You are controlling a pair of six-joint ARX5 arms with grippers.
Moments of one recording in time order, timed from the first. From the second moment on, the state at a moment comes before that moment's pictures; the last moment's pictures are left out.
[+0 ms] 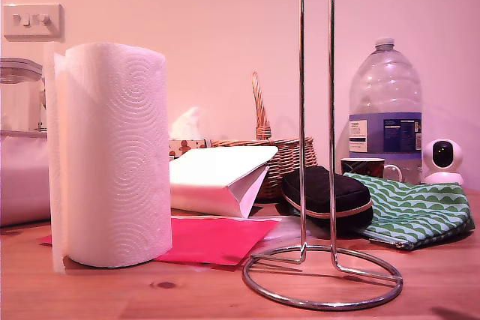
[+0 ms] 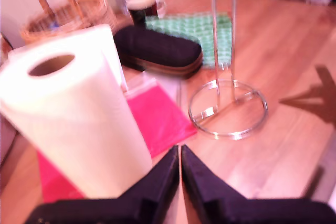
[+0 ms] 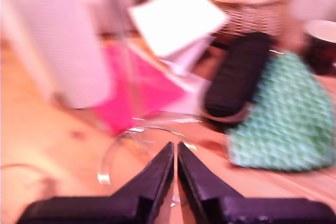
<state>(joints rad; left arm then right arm) -0.75 0.39 0.58 -0.62 0.04 0.13 0.53 0.31 0.44 -0.51 -0.10 -0.02</state>
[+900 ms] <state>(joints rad) -0.75 0.72 0.97 -1.02 -0.06 0.60 0.85 0.62 0.44 -0.23 -0.23 -0.02</state>
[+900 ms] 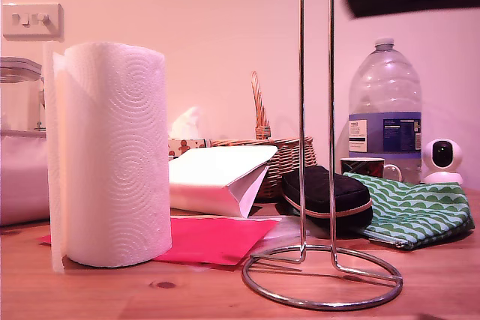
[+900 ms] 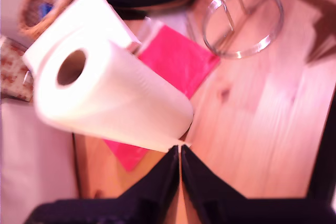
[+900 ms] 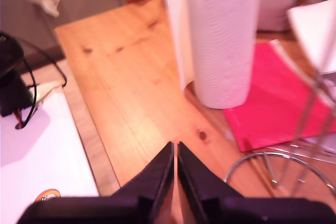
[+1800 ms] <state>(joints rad) -0.60 1.25 1.41 -1.01 0.03 0.70 0.85 0.65 0.44 -0.22 -0.09 -0.03</state>
